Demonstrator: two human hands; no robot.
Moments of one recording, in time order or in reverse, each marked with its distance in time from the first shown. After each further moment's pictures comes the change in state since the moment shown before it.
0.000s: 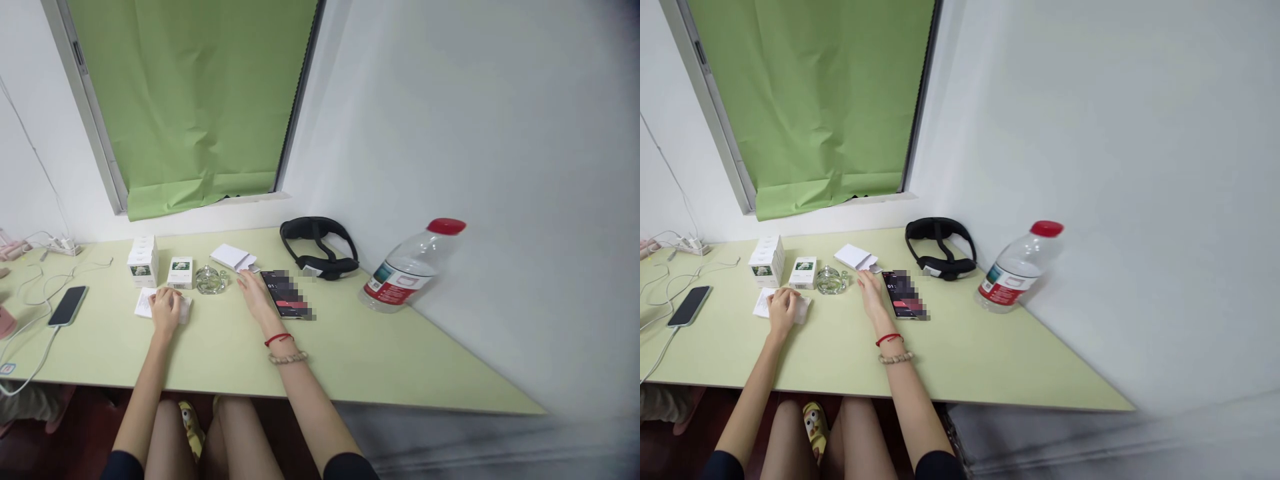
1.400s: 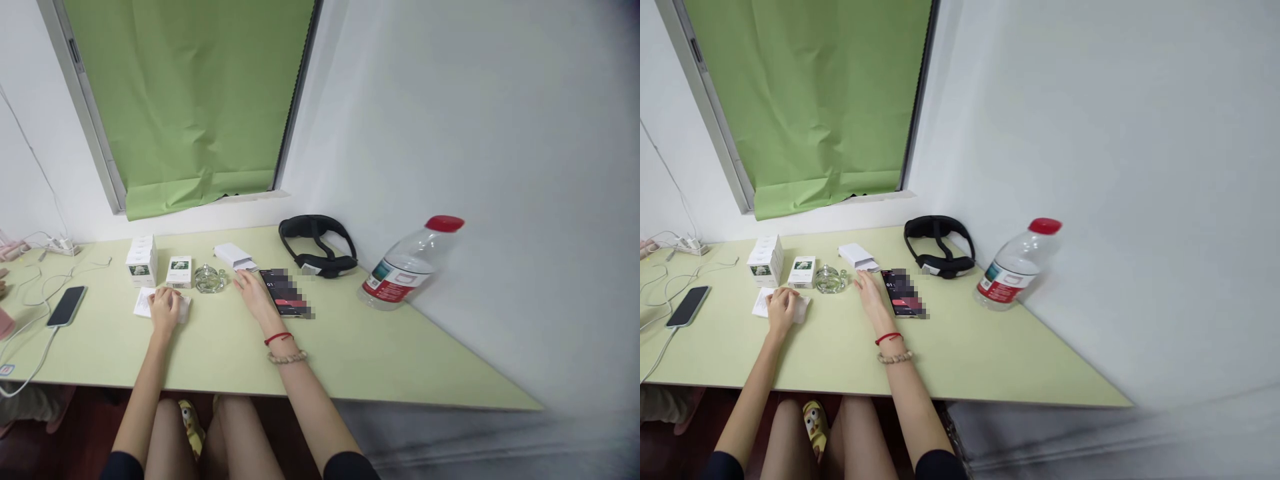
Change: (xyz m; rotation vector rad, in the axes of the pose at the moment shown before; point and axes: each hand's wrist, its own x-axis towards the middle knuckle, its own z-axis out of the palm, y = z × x) left_hand 0.001 0.000 -0.001 -0.009 -0.021 -0.003; right_hand 0.010 0.008 -0.011 -0.051 -0.090 -0.022
